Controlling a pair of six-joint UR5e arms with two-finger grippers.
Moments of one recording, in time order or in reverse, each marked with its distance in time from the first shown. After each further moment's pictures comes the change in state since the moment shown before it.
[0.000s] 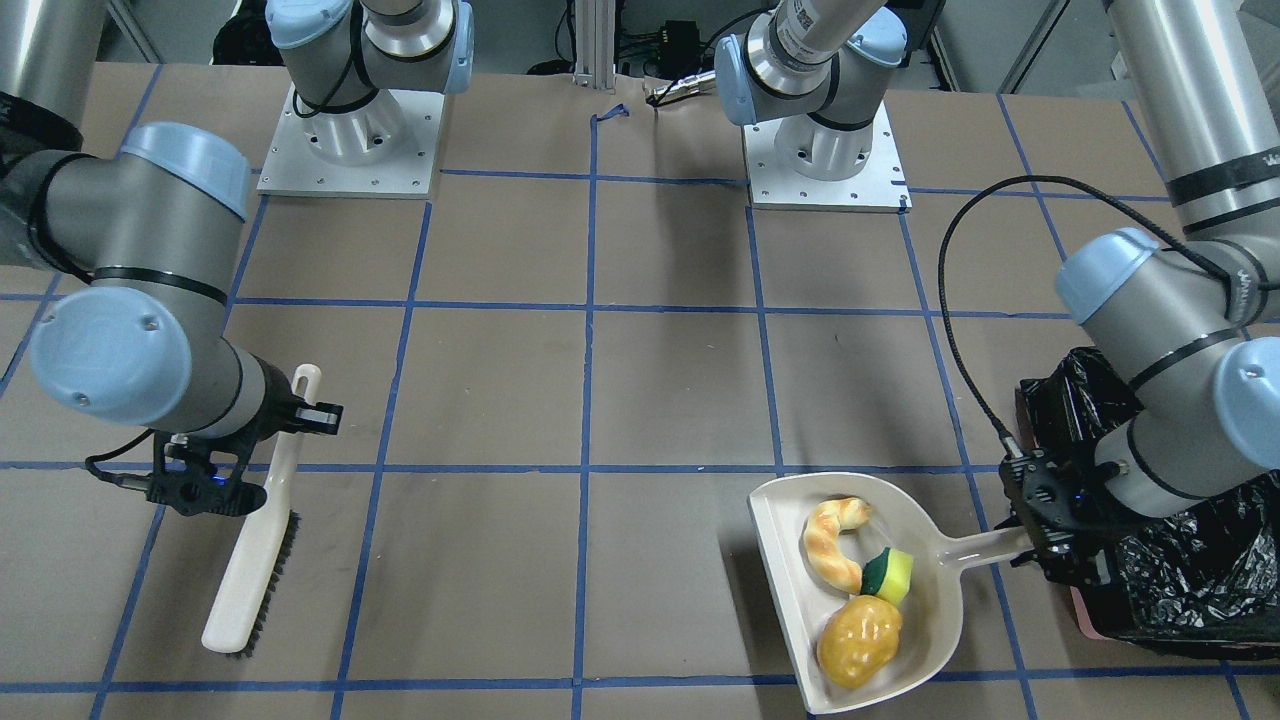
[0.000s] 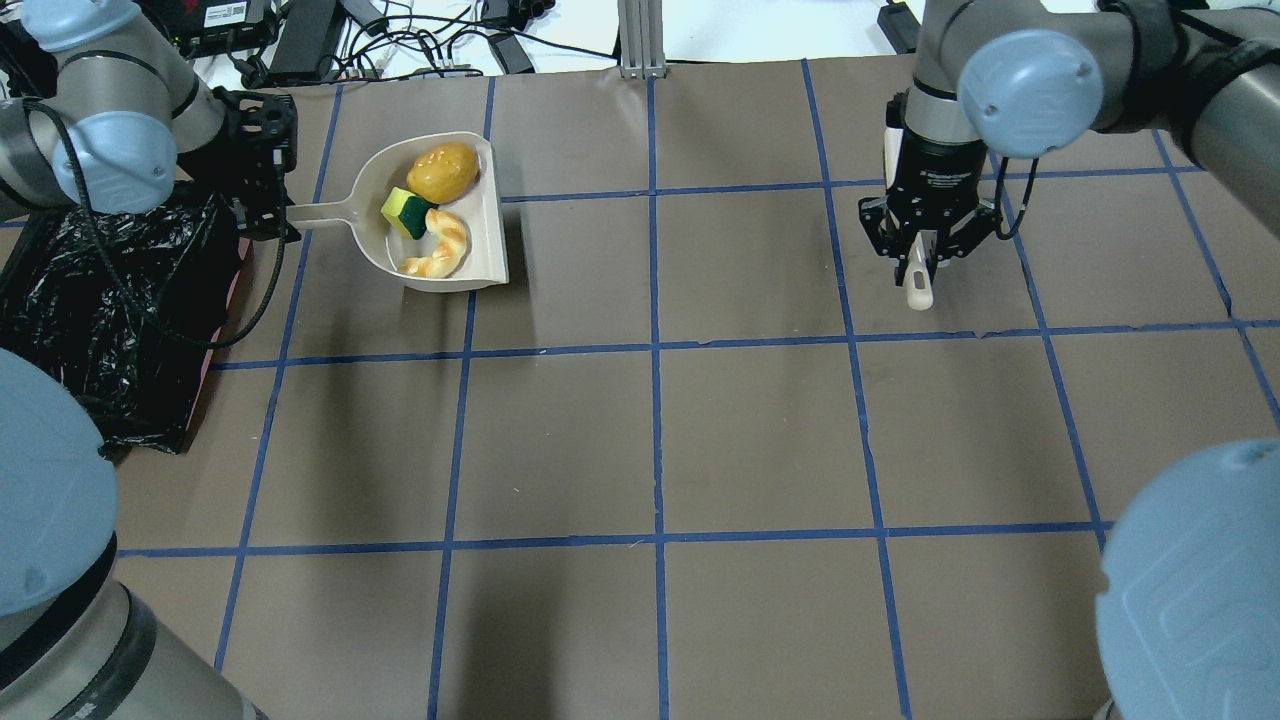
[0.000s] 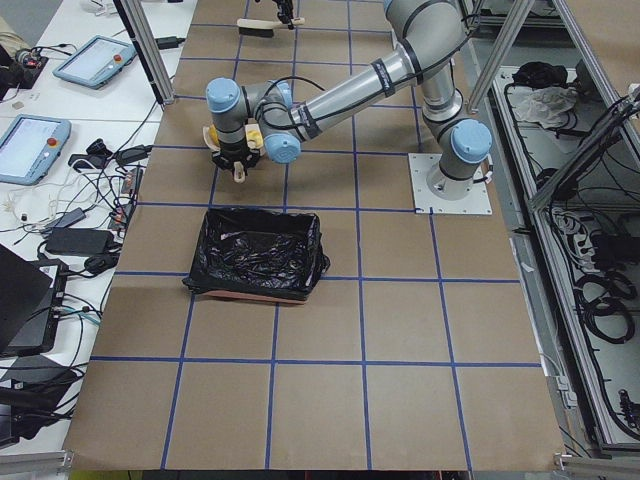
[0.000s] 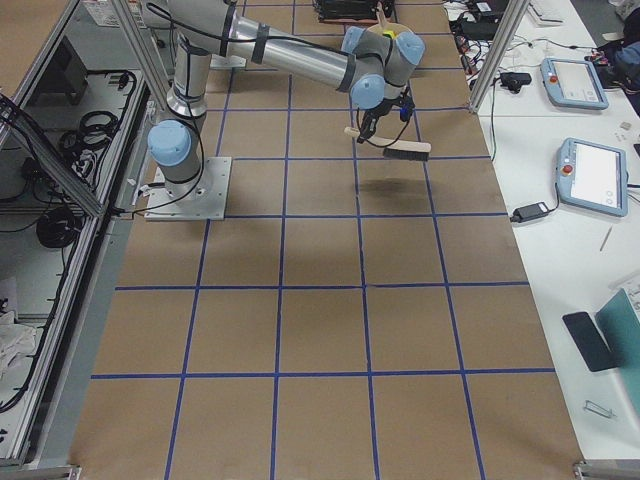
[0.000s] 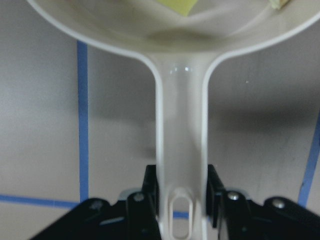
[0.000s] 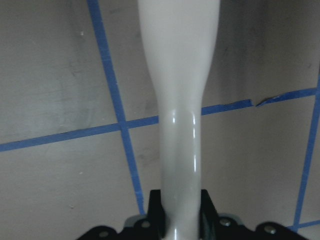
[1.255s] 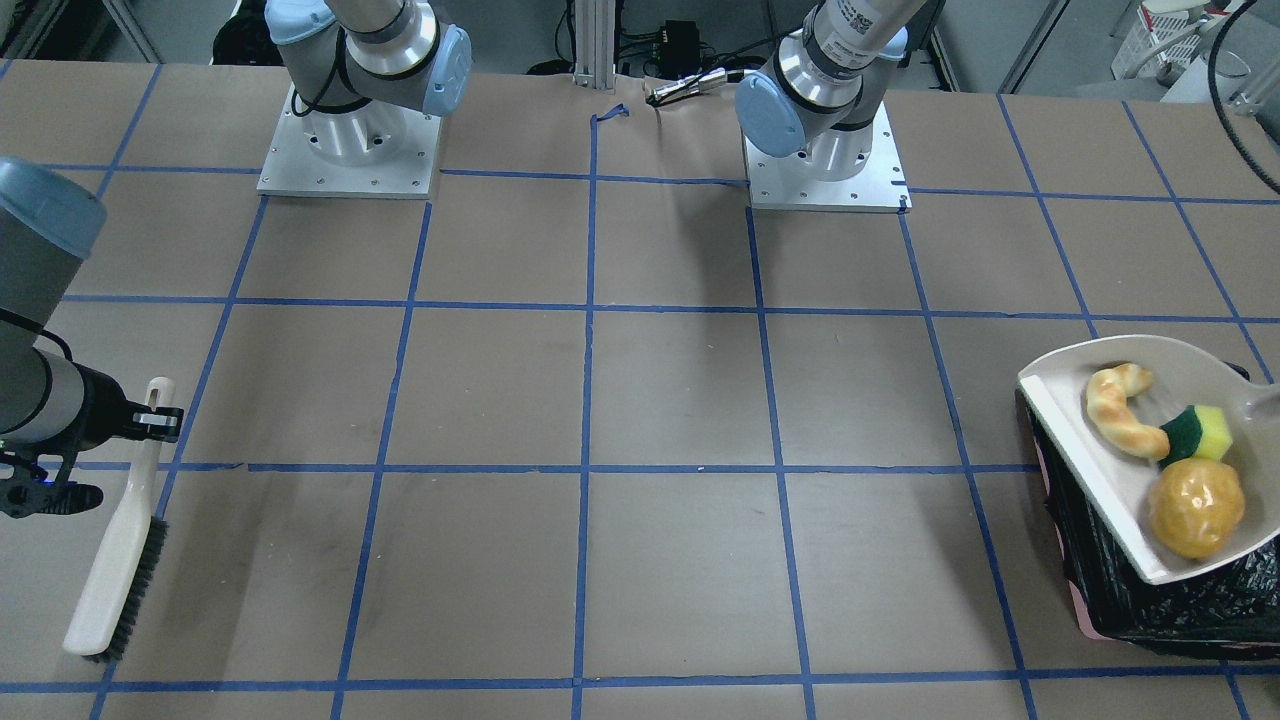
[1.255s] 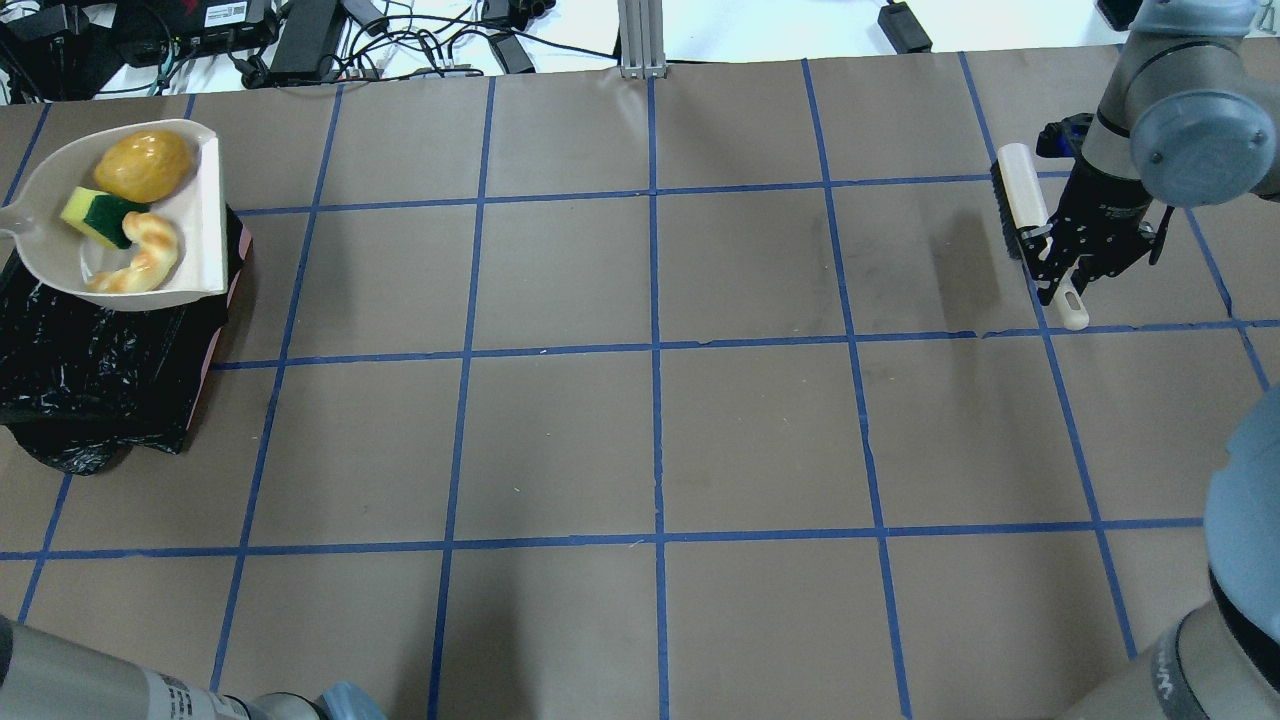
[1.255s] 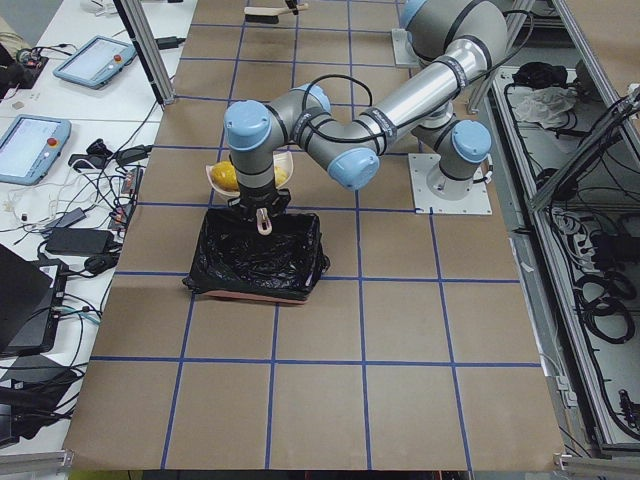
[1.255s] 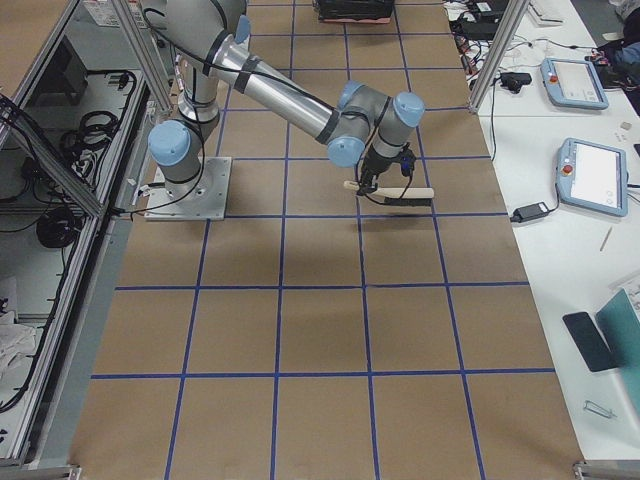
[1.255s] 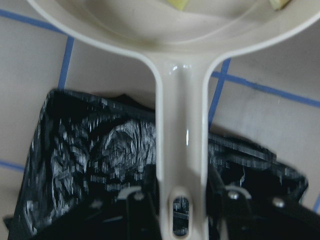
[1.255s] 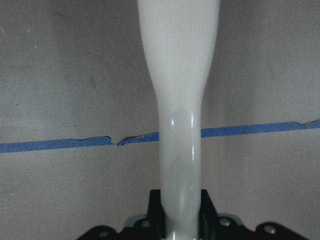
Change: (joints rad) left arm 0.424 0.129 0.177 -0.280 0.062 0.343; right arm -0.239 0.011 0.109 -0.194 -0.062 -0.336
